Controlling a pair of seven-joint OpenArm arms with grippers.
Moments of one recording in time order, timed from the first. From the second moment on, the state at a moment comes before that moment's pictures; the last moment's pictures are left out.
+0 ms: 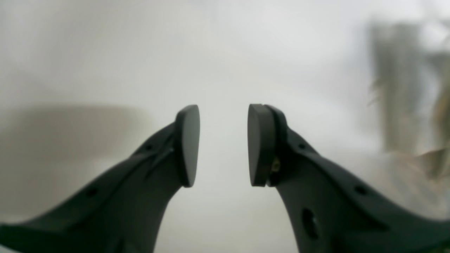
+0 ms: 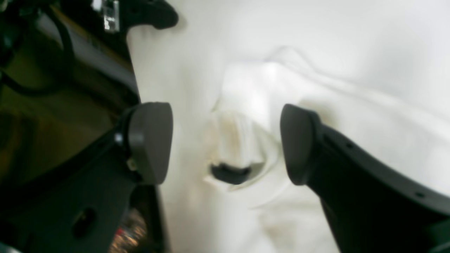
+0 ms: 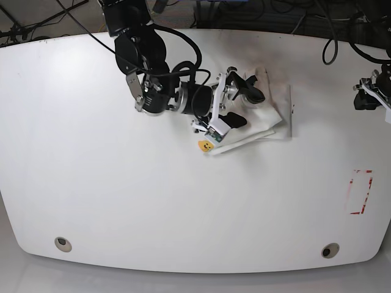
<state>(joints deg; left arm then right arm) 12.7 -27.8 -41.2 83.5 -39.0 -38.3 55.5 3.4 1.0 -21.0 97.4 38.8 34.1 -55.1</state>
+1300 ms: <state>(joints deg) 16.8 -25.0 -42.4 83.5 -37.4 -38.2 55.4 2.7 -8.6 -30.1 100.0 1.3 26.5 -44.5</state>
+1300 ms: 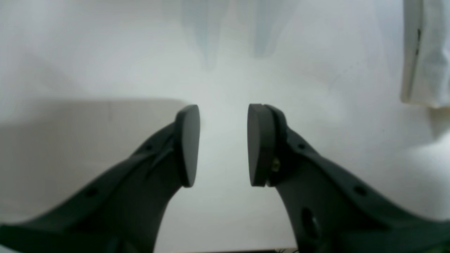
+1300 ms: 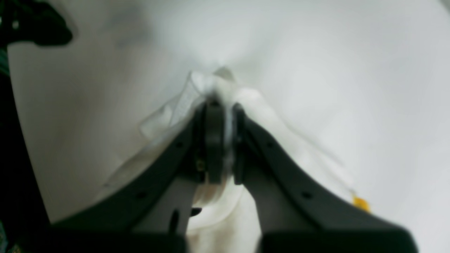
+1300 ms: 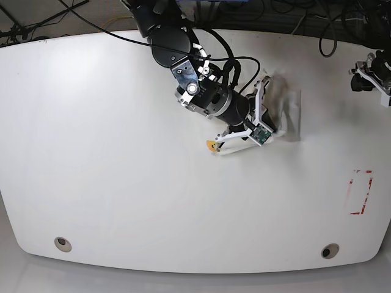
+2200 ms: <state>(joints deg) 18.6 -24.4 -35.7 84.4 -37.8 -38.3 55.2 22.8 -8.4 -32.5 68.8 25.6 25.6 -31.4</state>
